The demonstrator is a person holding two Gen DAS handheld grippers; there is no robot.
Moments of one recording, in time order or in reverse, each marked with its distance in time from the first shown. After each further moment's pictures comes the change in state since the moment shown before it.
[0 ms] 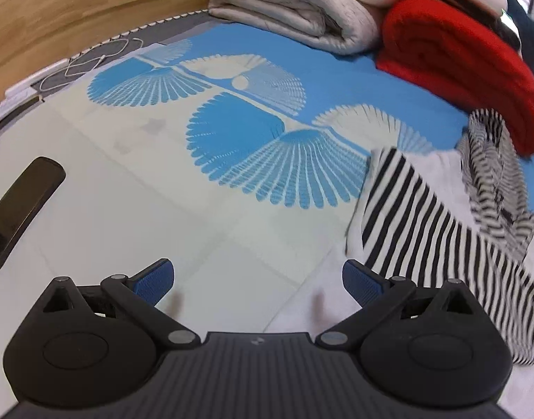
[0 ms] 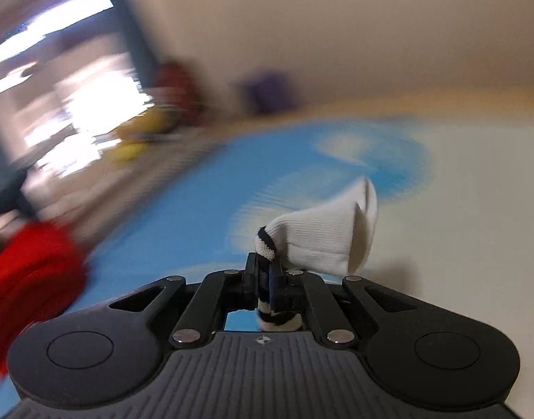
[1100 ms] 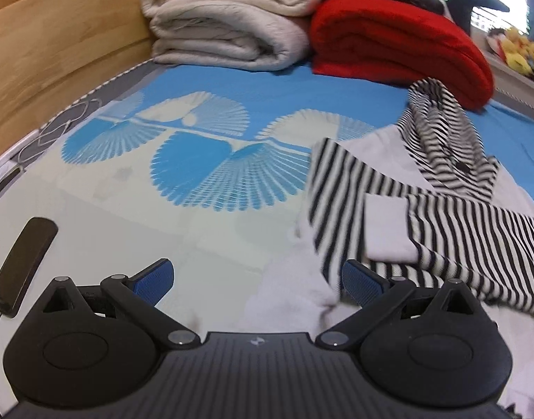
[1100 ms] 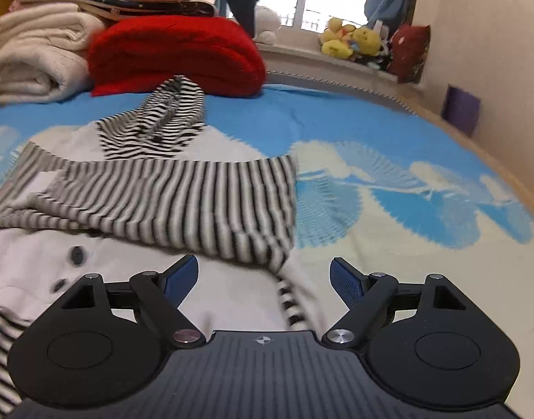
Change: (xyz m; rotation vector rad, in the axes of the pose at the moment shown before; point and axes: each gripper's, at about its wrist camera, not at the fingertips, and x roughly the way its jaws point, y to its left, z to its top) left arm -0.044 -0.039 -0.039 0.267 -0.114 -0.040; right arm -0.098 0.103 -0.174 -0.750 0.283 0.211
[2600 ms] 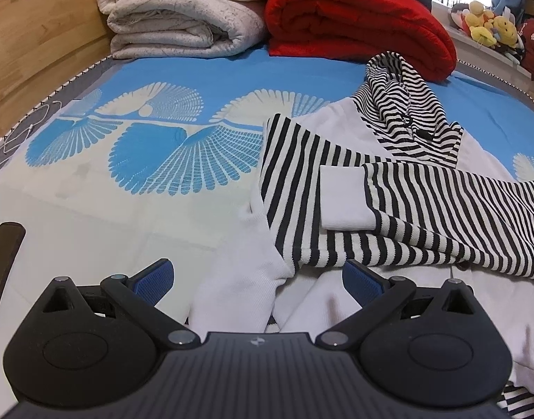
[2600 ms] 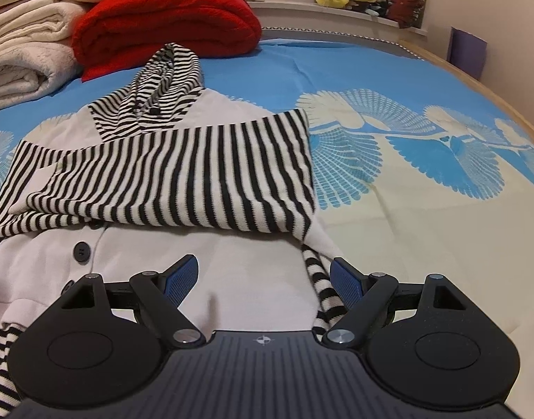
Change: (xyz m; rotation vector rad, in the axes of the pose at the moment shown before) left arm 0.002 -0.019 -0.012 0.075 0.040 -0.101; right arm 0.022 0.004 0.002 0.109 0.156 0.063
